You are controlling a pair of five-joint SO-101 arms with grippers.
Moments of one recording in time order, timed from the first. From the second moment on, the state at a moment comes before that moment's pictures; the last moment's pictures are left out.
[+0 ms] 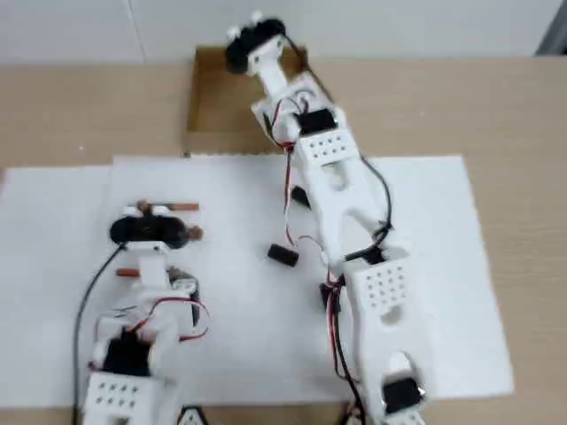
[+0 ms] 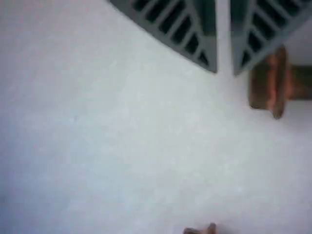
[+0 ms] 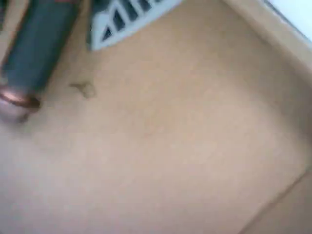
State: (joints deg) left arm 2.2 -80.8 86.6 58.2 12.4; right arm -21.4 47.7 -48.9 46.0 16.3
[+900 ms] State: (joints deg) left arm -0.4 -80.8 86.6 58.2 12.4; right arm -23.3 25.3 -50.2 97.8 16.3
